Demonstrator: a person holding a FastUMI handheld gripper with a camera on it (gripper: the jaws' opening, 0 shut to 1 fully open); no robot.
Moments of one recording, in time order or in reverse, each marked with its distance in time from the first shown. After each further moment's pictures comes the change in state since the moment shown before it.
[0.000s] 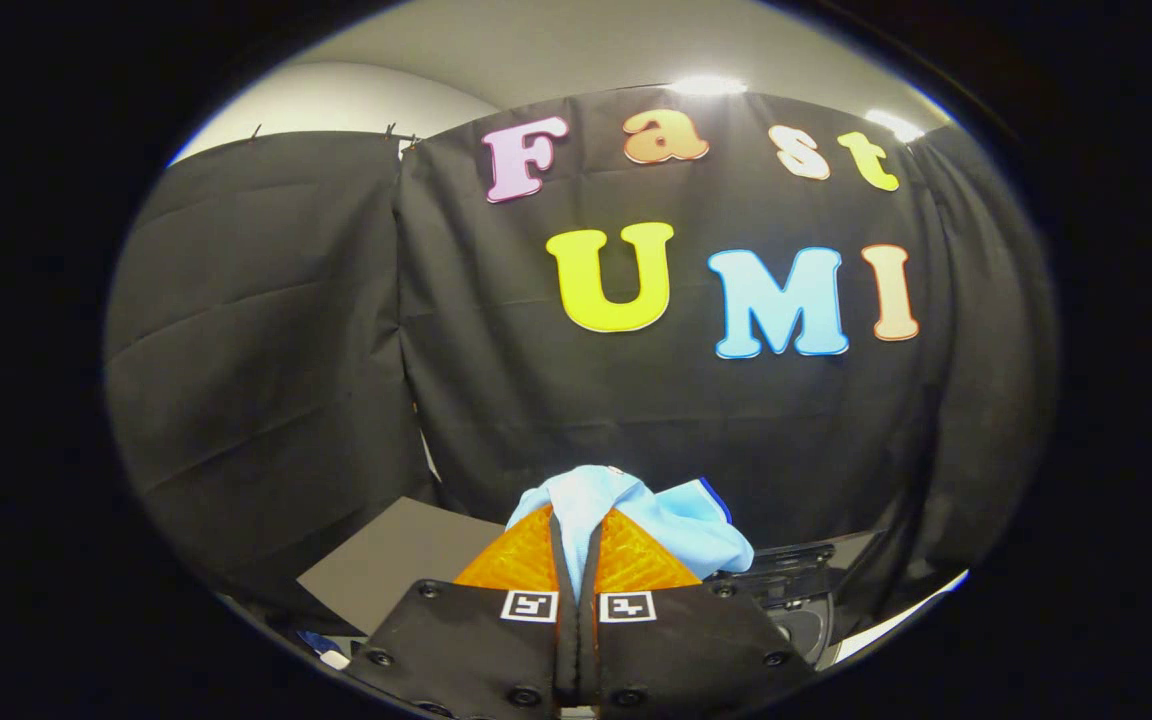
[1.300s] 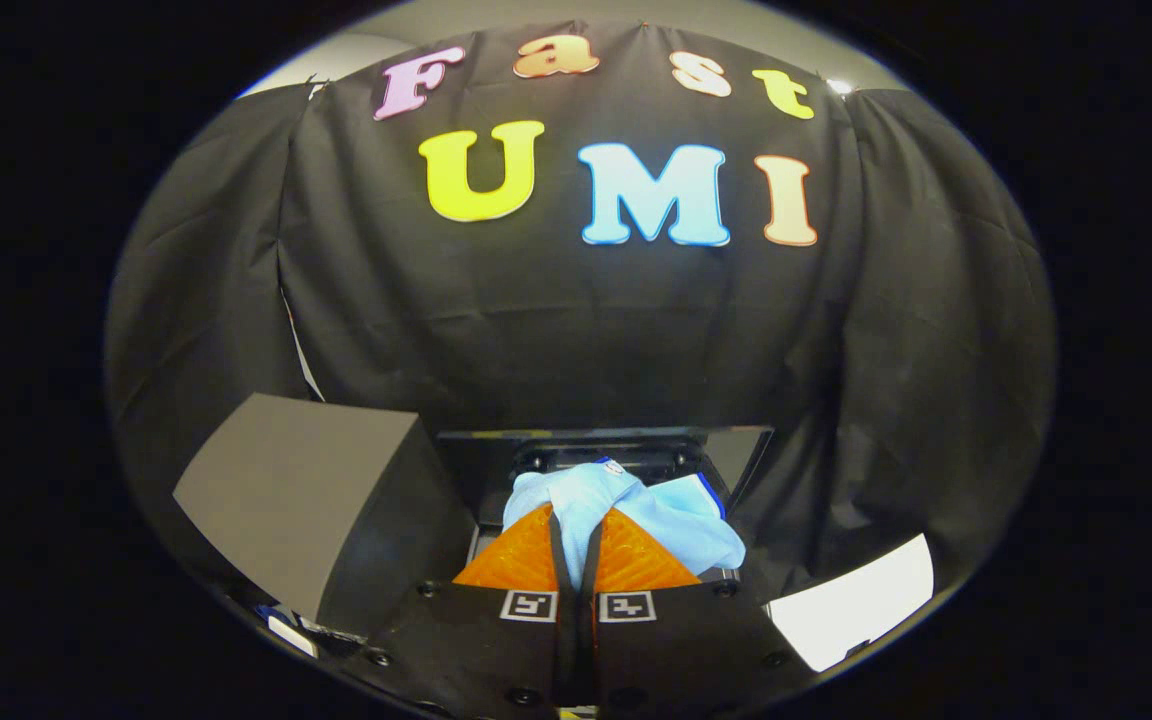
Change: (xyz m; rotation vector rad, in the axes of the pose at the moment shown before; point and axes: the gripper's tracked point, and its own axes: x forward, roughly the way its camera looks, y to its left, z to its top) arm 0.004 -0.154 -0.173 0.017 0.288 -0.234
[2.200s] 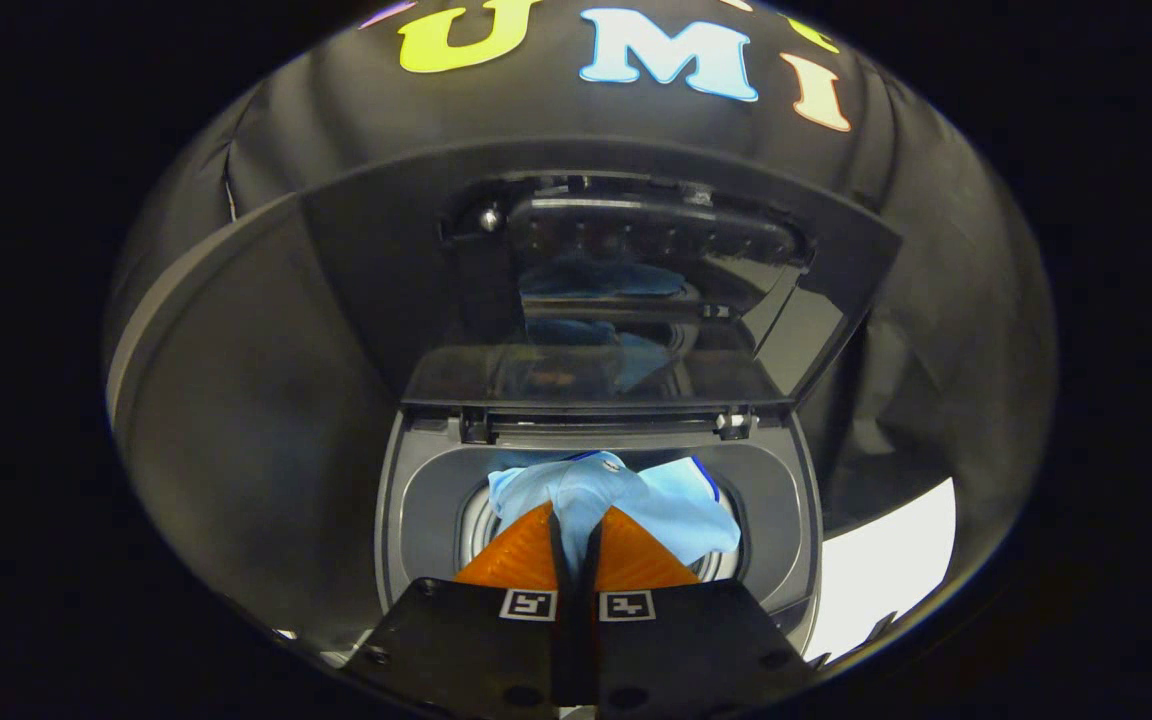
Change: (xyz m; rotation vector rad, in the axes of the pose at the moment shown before) arm 0.145 0.002 -0.153 -0.004 0.339 -0.073
